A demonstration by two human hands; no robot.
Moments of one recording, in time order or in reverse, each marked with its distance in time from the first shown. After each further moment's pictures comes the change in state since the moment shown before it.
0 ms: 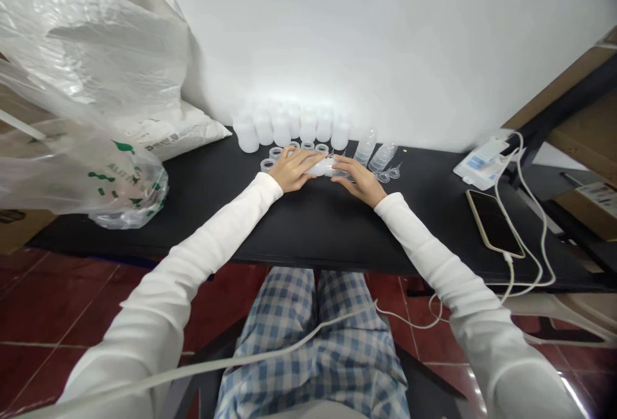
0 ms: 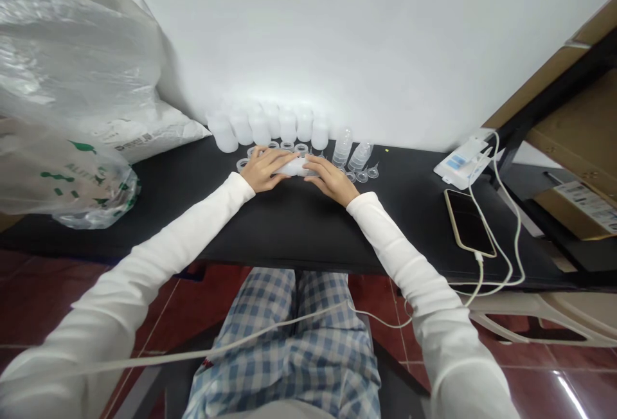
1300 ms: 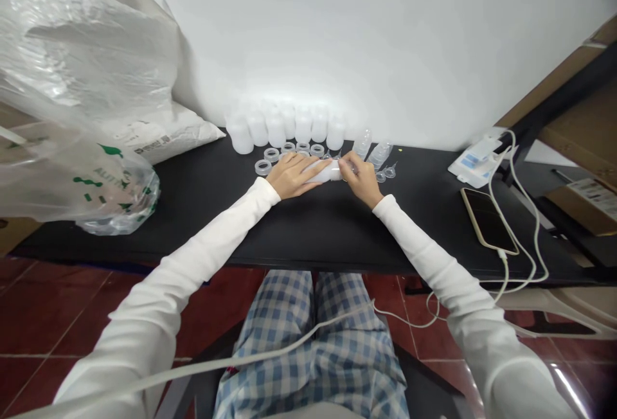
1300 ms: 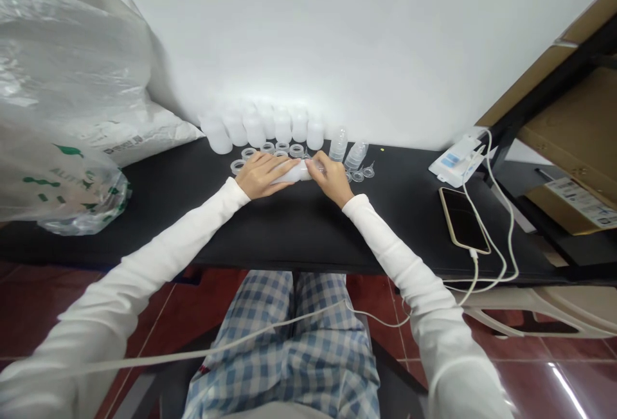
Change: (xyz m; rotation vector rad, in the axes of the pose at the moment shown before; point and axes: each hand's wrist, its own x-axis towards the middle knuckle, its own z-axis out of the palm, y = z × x) left_hand 0.005 0.019 -0.014 0.230 0.094 0.189; right_hand 0.017 -0.022 -0.007 0.076 0.098 0.480
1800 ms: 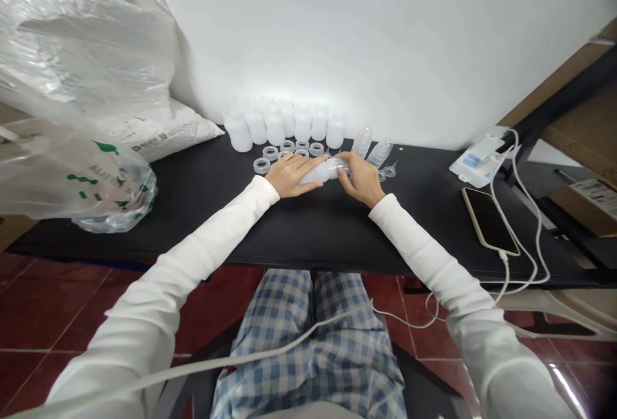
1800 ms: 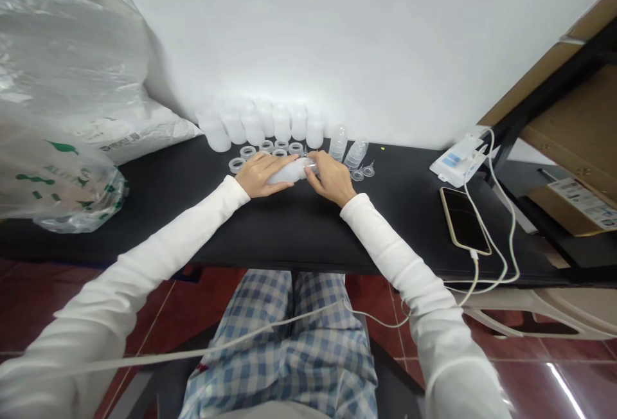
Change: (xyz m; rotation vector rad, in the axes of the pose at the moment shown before) left_hand -0.002 0.000 0.009 -0.162 -0.069 -0.115; right_hand -0.003 0.012 -0.001 -0.255 -0.022 -0.149
